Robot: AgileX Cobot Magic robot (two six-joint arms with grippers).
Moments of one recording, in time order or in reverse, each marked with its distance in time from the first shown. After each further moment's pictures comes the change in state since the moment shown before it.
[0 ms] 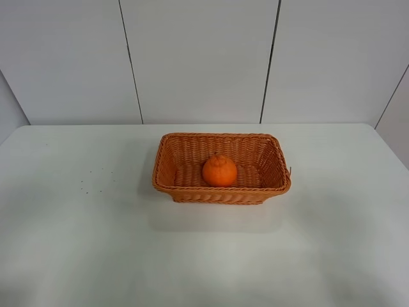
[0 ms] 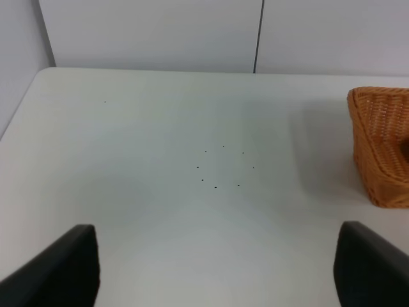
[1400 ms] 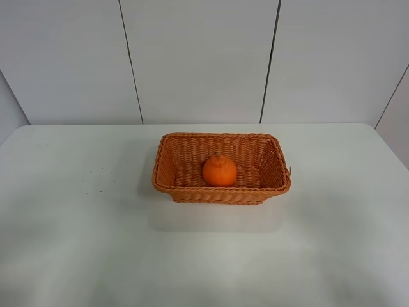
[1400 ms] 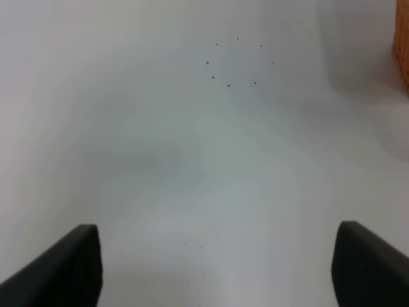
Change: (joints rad) left arm -0.001 -0.040 0.218 0.020 0.032 0.004; right arm 0.000 0.000 0.000 0.000 0.000 0.000
